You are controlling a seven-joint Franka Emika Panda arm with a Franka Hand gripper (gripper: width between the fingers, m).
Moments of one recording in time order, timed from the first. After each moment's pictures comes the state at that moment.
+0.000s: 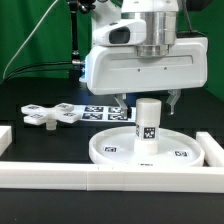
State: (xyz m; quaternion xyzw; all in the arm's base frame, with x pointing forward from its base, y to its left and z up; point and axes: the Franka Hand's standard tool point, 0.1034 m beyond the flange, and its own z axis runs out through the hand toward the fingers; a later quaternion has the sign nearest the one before) arm 0.555 0.036 0.069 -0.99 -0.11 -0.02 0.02
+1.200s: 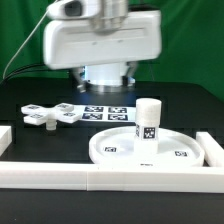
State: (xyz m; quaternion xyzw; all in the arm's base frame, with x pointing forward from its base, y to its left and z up) arm 0.482 -0.071 0.094 -0.99 -0.15 0.00 0.04
